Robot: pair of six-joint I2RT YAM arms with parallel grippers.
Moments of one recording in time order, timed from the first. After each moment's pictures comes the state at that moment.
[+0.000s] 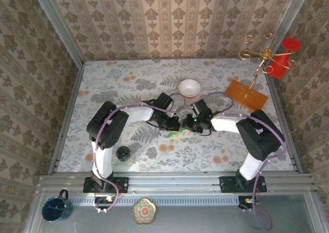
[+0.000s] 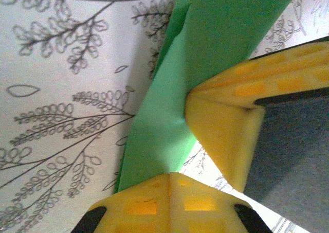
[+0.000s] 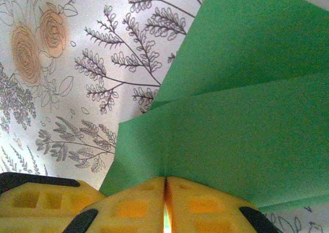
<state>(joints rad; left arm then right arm) -0.74 1.97 1.16 -0.37 0.60 -0.46 0.51 1.71 0.79 -0.08 -0.26 0.87</state>
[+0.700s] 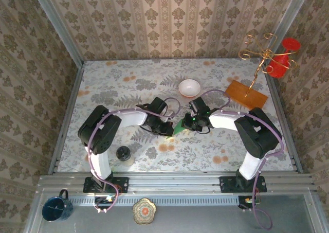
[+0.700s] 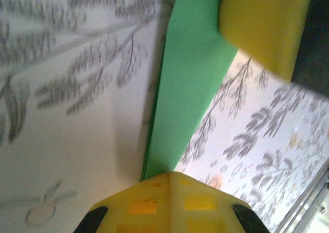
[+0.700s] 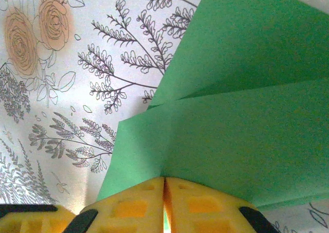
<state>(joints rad) -0.73 1.84 1.00 -0.41 0.56 -0.37 0.51 1.75 0.85 -0.16 -0.26 0.80</state>
